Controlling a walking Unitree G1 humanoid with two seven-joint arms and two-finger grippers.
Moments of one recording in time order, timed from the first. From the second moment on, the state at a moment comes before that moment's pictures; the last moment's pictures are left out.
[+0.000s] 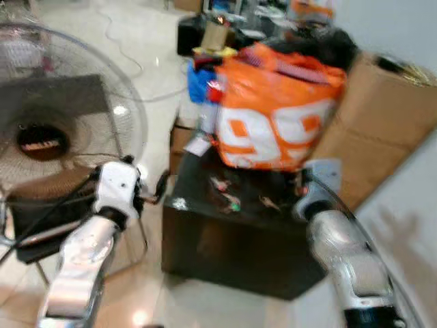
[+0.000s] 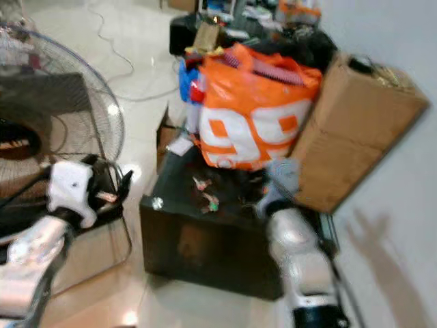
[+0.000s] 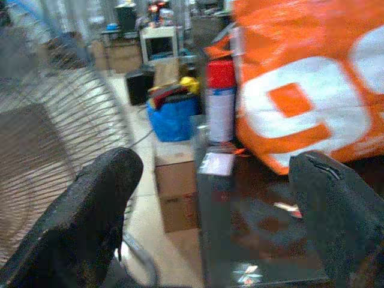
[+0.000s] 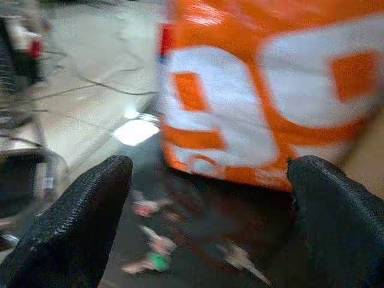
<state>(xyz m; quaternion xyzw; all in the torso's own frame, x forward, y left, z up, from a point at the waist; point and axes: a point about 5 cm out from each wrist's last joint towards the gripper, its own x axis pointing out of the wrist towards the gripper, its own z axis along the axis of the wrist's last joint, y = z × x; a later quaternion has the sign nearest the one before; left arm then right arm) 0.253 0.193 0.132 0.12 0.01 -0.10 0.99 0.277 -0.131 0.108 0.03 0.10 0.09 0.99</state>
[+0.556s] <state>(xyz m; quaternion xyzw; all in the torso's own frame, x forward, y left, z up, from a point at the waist) 0.267 0.187 0.137 0.13 0.01 -0.14 0.98 0.271 -0.137 0.106 0.06 0.13 0.07 0.99</state>
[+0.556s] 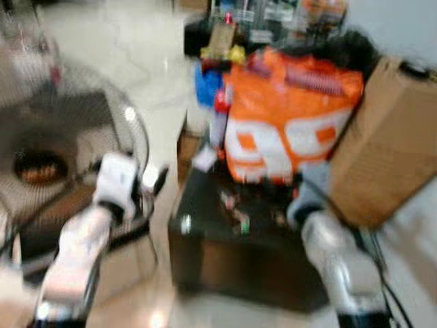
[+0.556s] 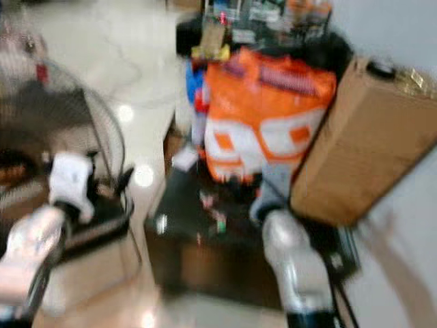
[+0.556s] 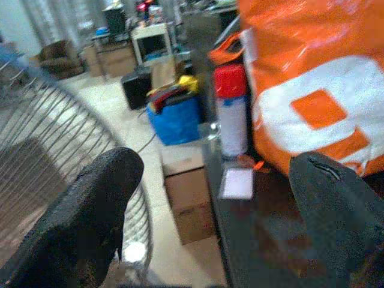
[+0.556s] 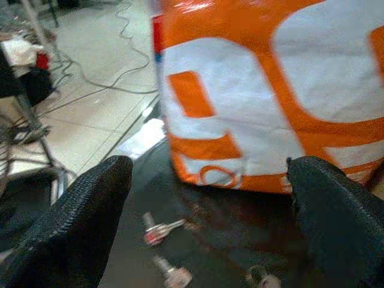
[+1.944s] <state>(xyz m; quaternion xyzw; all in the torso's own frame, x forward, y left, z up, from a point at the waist) 0.229 0.153 0.096 0.16 0.13 -0.38 0.90 0.267 -0.102 0.018 0.03 0.40 0.22 0.89</state>
